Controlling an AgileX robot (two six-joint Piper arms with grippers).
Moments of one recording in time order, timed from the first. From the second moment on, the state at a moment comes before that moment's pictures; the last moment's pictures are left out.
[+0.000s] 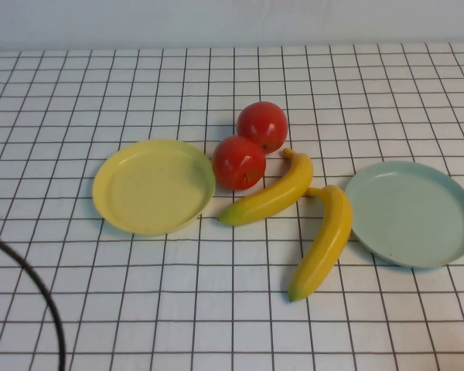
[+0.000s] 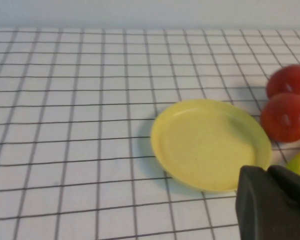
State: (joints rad) right arm 0.02 -0.02 0.03 0.15 0.36 -0.08; left arm -0.02 0.58 -0.66 -0.35 0.59 0.30
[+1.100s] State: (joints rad) right arm 0.02 -0.02 0.03 0.15 0.36 -0.08; left arm -0.52 1.71 -1.27 -0.07 0.32 0.30
